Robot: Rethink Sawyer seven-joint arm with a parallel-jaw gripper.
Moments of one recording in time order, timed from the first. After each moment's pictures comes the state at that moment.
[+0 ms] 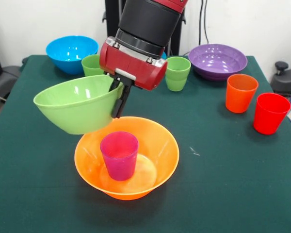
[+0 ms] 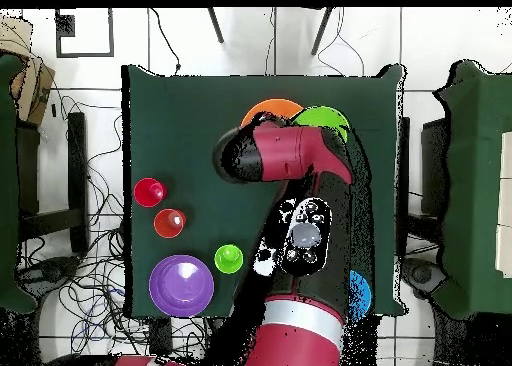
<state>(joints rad) -0.07 -0.52 -0.24 1.29 -0.28 0.42 2.20</state>
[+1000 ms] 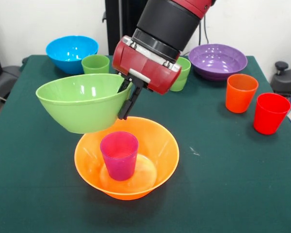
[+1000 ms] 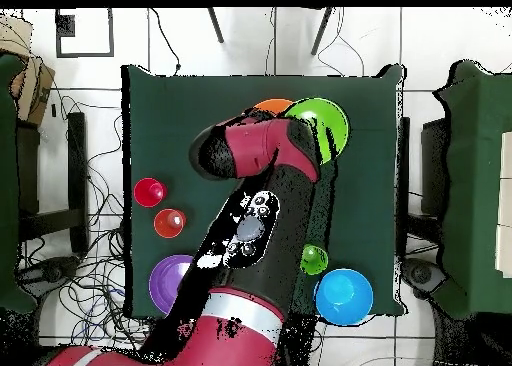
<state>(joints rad) 0.08 -0.42 -0.42 1.19 -0.23 0.42 2.20</state>
